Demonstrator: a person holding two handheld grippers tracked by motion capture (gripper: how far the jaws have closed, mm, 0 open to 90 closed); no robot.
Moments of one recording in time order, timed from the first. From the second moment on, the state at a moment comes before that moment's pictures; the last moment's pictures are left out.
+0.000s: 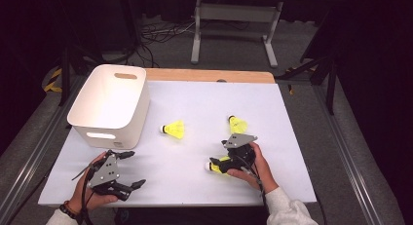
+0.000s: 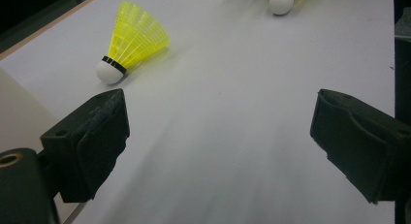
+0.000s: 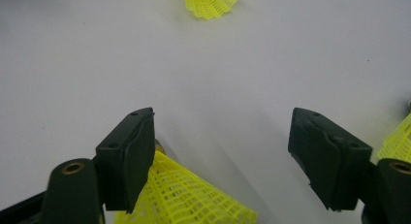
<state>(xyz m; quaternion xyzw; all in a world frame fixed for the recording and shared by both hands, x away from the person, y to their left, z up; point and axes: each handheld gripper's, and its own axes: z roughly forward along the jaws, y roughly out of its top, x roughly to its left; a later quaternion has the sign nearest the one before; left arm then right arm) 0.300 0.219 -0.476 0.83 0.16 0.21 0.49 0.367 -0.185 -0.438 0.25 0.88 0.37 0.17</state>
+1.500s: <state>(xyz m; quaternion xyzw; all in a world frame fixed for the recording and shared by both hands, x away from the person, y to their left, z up) 0.298 0.222 -0.474 0.83 0.16 0.22 0.49 0.305 -0.235 -0.431 0.22 0.85 0.41 0.24</state>
